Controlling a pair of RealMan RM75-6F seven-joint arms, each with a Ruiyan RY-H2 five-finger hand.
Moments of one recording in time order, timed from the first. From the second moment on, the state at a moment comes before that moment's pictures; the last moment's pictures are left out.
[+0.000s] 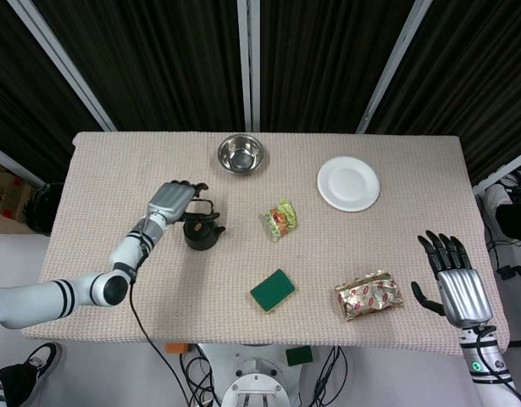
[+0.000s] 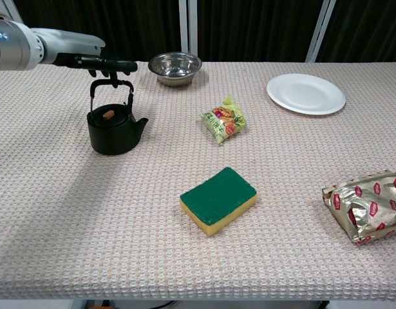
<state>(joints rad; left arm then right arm) -1.05 -1.36 -0.11 -1.48 0.62 0.72 0.39 0.12 -1.17 0.03 -1.71 -1.58 1.45 -0.14</state>
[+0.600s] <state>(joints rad) -1.12 -1.38 -0.09 -1.45 0.45 0.70 0.45 0.12 -1.17 0.04 -1.71 -1.55 1.44 -0.14</state>
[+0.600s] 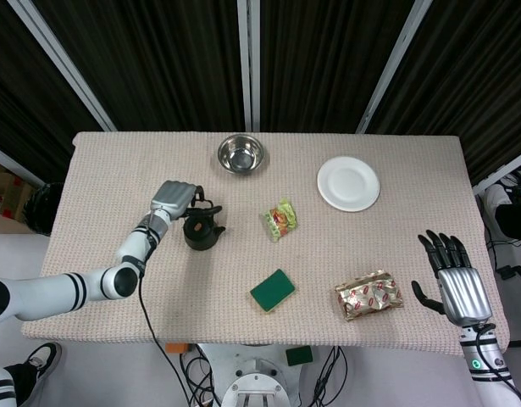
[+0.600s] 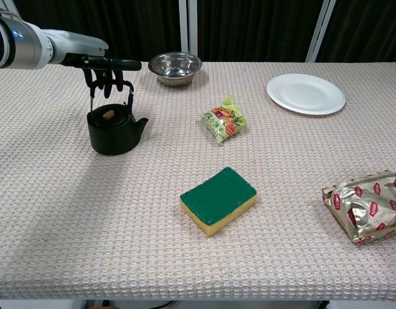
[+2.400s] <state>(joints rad) -1.18 -1.28 -0.01 -1.61 0.52 0.62 0.34 0.14 -1.19 0.04 -1.69 -1.52 1.41 -0.13</state>
